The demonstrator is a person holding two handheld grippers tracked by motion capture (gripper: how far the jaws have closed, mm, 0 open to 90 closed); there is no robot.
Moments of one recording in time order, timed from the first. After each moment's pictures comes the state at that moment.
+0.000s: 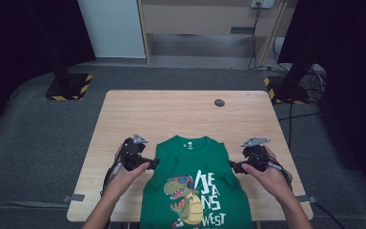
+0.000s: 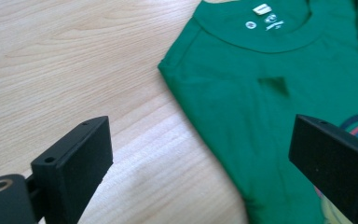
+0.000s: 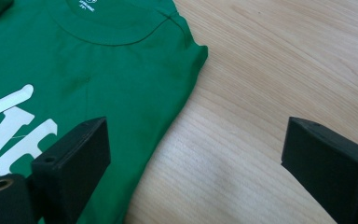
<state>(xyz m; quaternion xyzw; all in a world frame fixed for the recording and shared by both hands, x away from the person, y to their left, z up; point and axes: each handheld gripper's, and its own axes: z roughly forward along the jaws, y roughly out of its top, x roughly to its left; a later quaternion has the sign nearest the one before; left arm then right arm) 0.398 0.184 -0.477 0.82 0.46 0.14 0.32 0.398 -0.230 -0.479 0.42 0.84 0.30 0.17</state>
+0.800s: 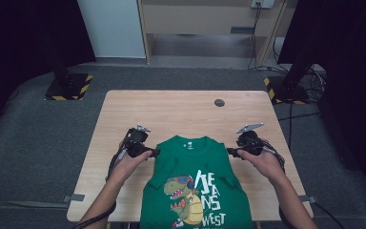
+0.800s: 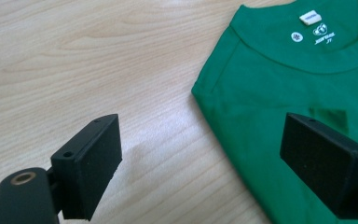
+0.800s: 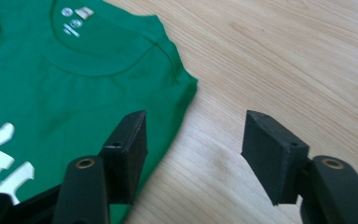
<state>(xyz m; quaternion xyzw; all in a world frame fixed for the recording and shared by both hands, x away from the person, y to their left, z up) 0.446 0.182 -0.487 0.82 0.48 0.12 0.29 0.449 -0.225 -0.478 0.42 0.85 0.30 0.13</state>
